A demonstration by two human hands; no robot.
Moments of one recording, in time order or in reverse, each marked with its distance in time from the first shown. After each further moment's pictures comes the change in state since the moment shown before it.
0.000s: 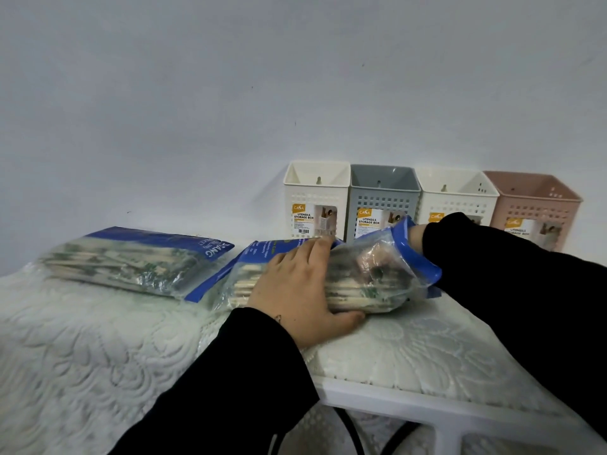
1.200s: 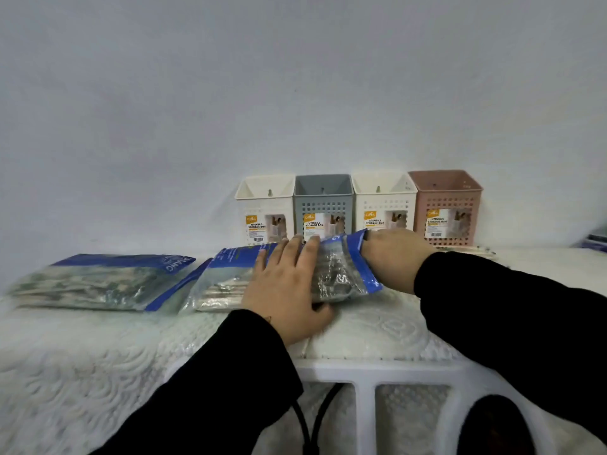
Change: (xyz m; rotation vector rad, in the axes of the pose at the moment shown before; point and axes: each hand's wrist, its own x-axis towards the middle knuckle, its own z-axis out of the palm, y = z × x) left_hand 0.003 0.054 0.004 0.123 0.007 0.051; right_hand -0.089 0.059 0.017 -0.930 0.564 -0.110
